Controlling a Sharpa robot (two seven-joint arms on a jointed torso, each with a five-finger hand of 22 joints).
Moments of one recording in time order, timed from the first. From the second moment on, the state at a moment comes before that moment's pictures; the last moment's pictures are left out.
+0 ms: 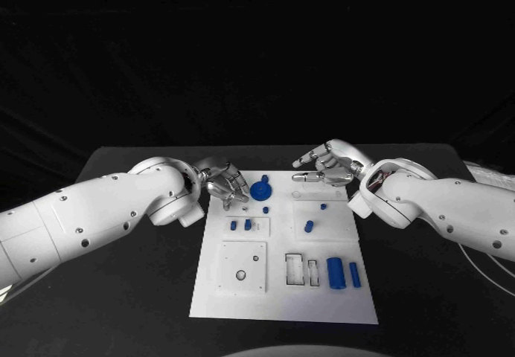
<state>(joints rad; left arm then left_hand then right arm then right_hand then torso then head) 1.26 -0.65 -0.04 1.41 -0.91 -0.09 -0.21 1.43 -0.15 0.33 0.07 0.25 0.81 0.16 0.44 0.28 0.88 0.09 0.54 0.43 1.12 0.02 0.86 0.78 0.16 1.18 0.10 0.38 0.89 1.14 -0.92 0.04 1.51 -0.95 -0.32 0.15 1.26 -0.05 -0.01 0.08 0.26 0.99 0.14 0.07 0.07 1.41 0.05 1.22 1.31 1.47 -0.03 1.47 1.31 0.08 1.42 0.07 1.34 1.13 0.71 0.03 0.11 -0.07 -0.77</state>
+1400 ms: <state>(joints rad) 1.21 -0.50 -0.05 1.34 -1.51 -0.13 -0.14 1.41 -0.17 0.33 0.09 0.16 1.00 0.12 0.25 0.11 1.06 0.06 0.33 0.14 1.47 -0.02 1.39 1.24 0.12 1.47 0.07 0.93 1.19 1.14 -0.91 0.04 1.50 -0.95 -0.36 0.16 1.27 -0.04 -0.01 0.08 0.27 0.99 0.14 0.07 0.07 1.38 0.05 1.14 1.31 1.47 -0.03 1.46 1.31 0.08 1.42 0.07 1.33 1.12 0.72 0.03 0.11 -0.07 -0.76</state>
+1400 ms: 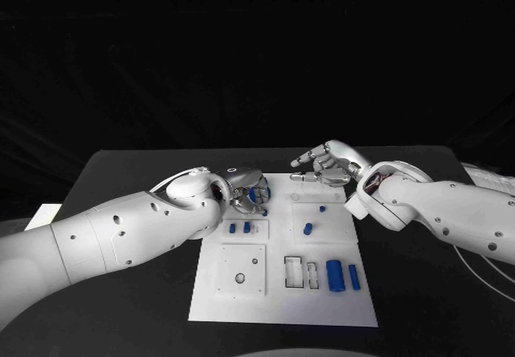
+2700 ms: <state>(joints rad) 1.19 -0.44 -0.06 1.28 -1.53 -0.09 -0.15 1.41 -0.17 0.36 0.08 0.16 1.03 0.12 0.23 0.11 1.10 0.06 0.30 0.12 1.47 -0.03 1.38 1.22 0.12 1.46 0.07 0.90 1.17 1.14 -0.91 0.04 1.50 -0.95 -0.38 0.16 1.27 -0.04 -0.01 0.08 0.27 0.99 0.14 0.07 0.07 1.37 0.05 1.13 1.31 1.47 -0.03 1.46 1.31 0.08 1.42 0.08 1.33 1.12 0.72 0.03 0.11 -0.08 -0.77</state>
